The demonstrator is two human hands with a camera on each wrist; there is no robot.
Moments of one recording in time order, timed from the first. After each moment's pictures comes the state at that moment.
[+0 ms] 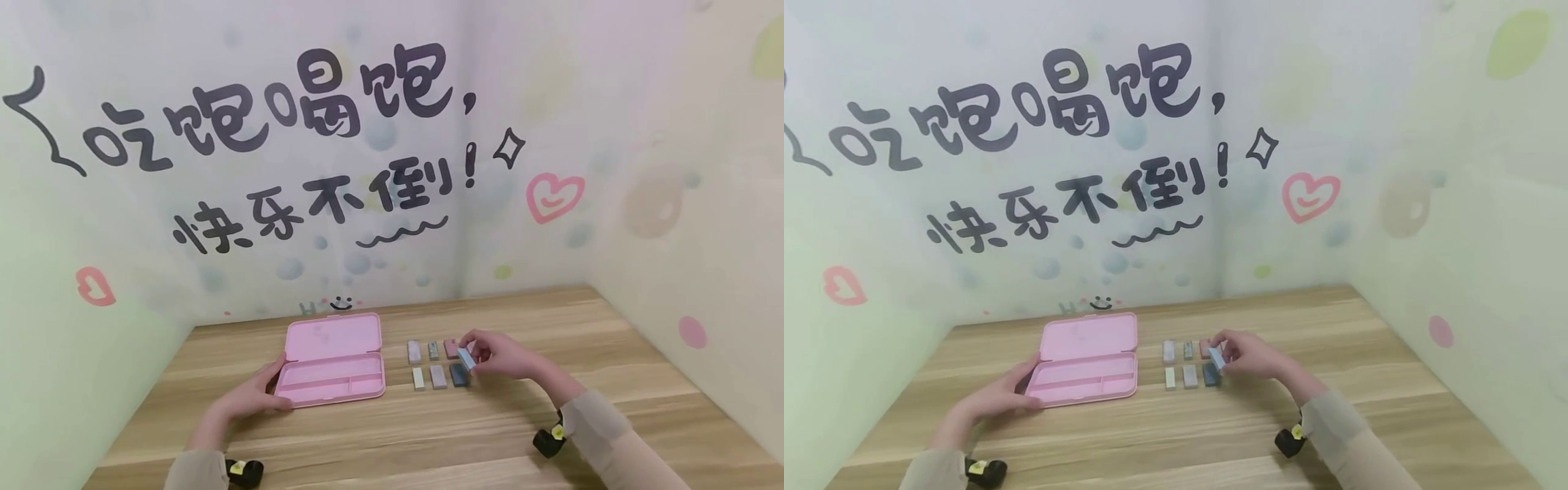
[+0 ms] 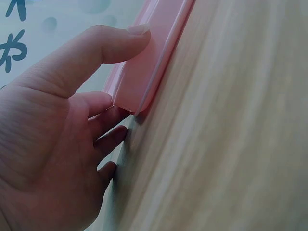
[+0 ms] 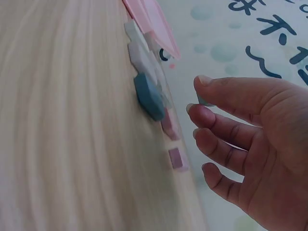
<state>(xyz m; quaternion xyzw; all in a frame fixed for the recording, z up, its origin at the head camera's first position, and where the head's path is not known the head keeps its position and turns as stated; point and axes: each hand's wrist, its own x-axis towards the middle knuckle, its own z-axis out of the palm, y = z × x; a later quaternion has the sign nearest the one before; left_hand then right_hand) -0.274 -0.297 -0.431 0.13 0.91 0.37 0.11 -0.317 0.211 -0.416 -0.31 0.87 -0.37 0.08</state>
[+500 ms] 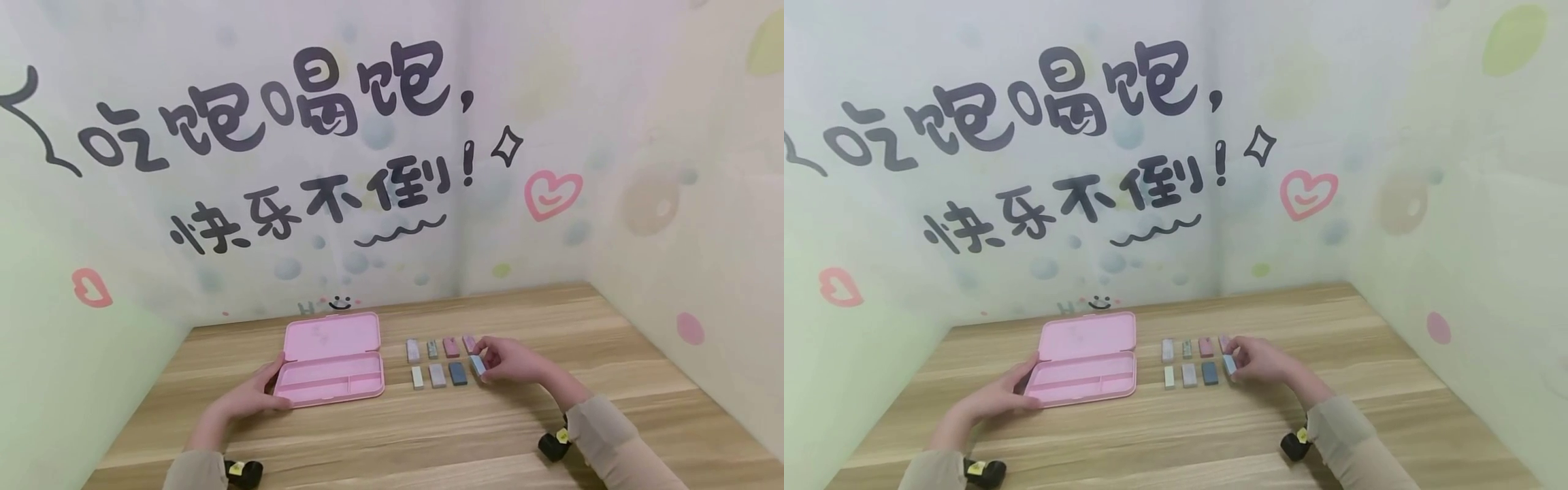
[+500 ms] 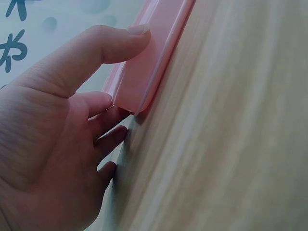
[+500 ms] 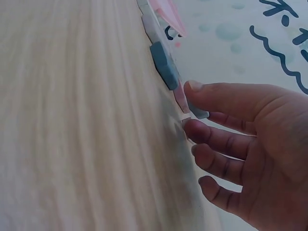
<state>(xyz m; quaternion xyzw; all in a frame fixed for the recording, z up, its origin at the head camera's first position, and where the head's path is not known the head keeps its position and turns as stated) -0.277 -0.299 -0.434 0.14 0.91 0.37 0.11 -0.312 0.229 -0.431 -0.29 0.88 -0.36 0.08</state>
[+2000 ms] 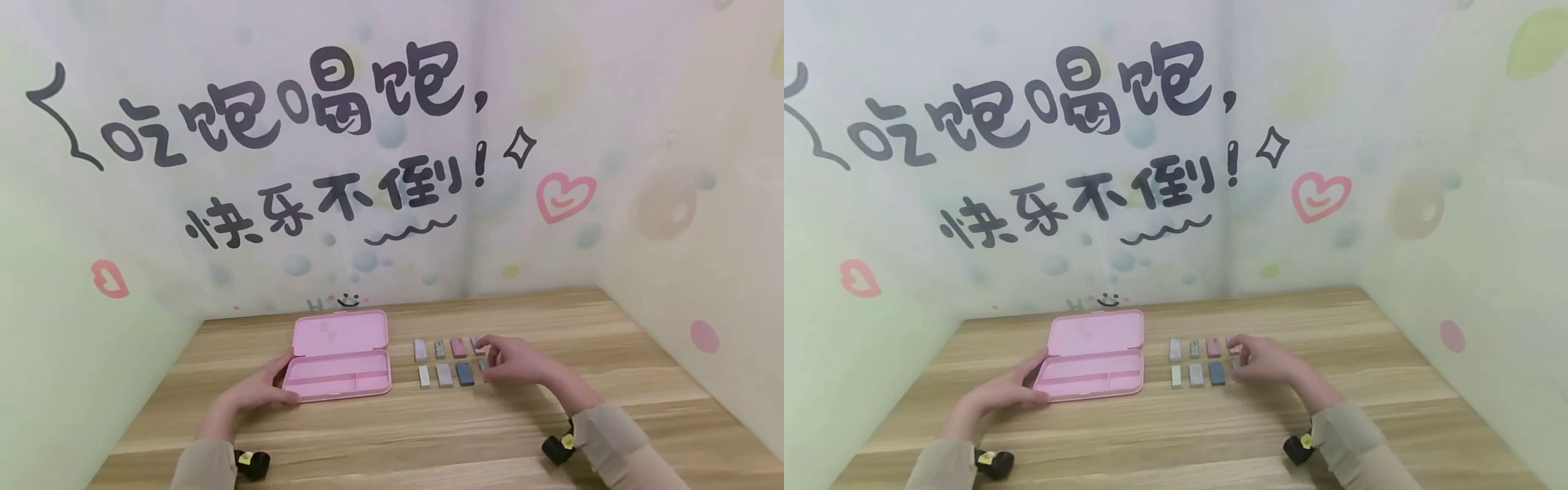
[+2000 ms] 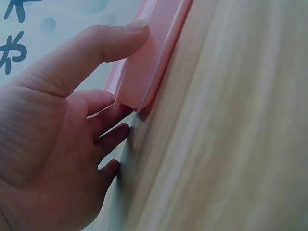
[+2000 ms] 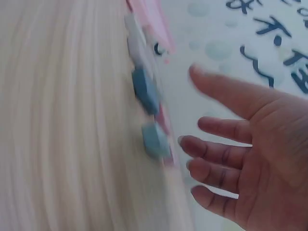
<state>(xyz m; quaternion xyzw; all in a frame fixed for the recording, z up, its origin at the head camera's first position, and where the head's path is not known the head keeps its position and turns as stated) -0.276 -0.301 -0.432 0.14 0.90 0.39 0.12 -0.305 0.215 -0.419 -0.28 0.91 -0.31 0.07</state>
